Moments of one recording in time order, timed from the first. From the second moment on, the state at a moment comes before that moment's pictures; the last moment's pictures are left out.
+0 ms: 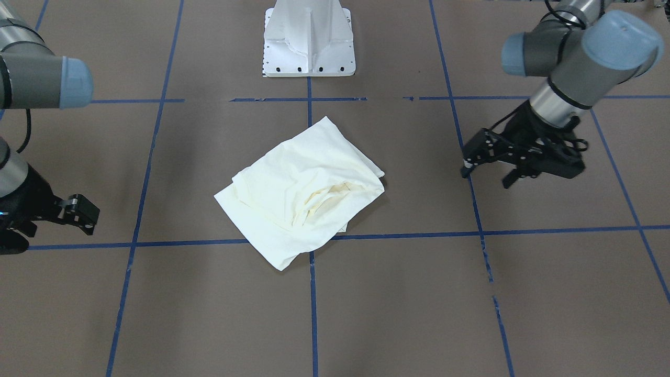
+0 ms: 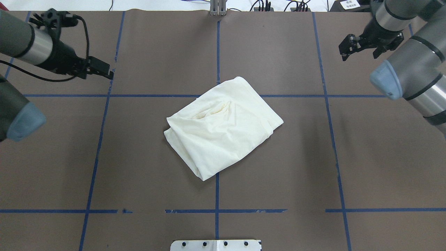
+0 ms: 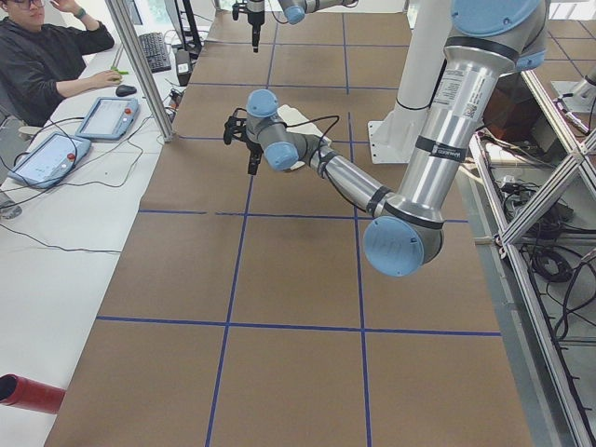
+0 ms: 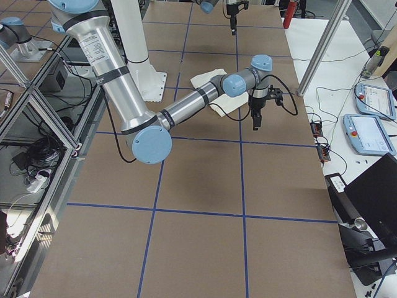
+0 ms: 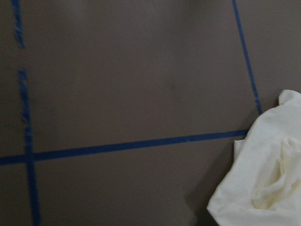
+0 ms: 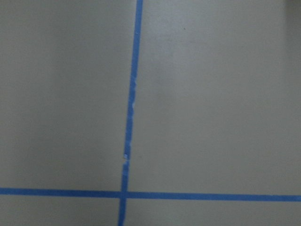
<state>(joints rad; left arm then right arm) -1.04 -1.89 -1.79 -1.91 -2.20 -0.76 1.11 -1.15 1.70 -1.68 2.10 0.56</state>
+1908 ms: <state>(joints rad) -1.54 -1.54 -1.61 -1.78 -2.31 -0.07 1.54 -1.69 1.80 -1.71 2.34 -0.13</state>
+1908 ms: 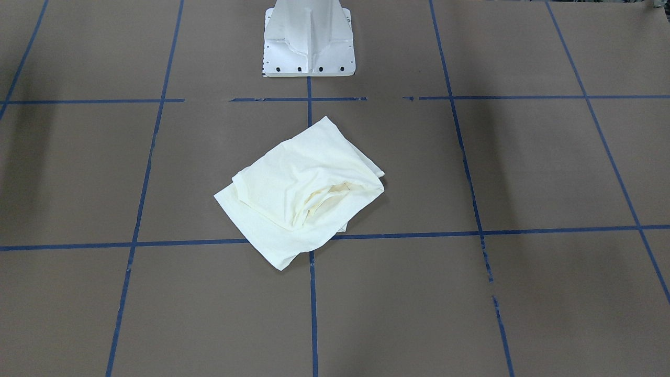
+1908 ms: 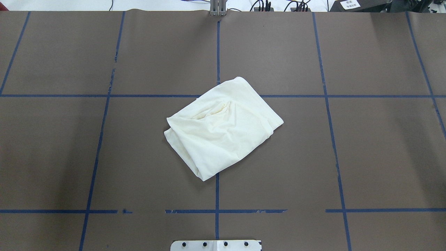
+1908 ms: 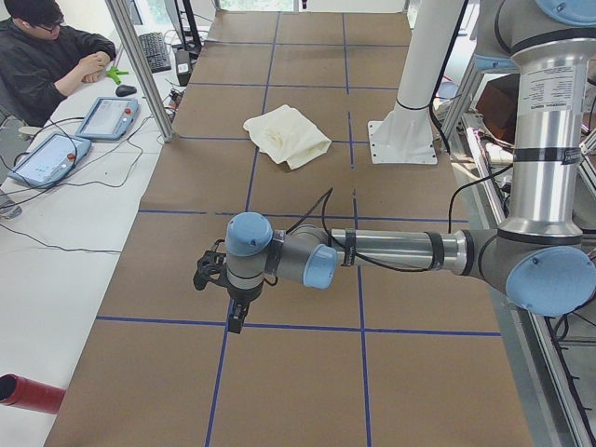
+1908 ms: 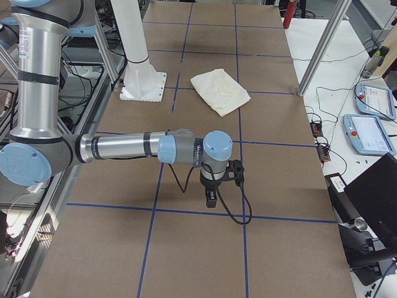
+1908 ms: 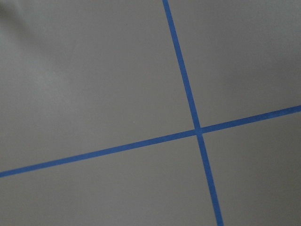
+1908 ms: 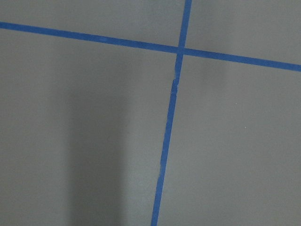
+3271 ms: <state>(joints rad) -1.53 -1.49 -1.68 -1.68 -2.35 -0.06 1.54 -1.70 1.80 -1.69 2.36 0.05</state>
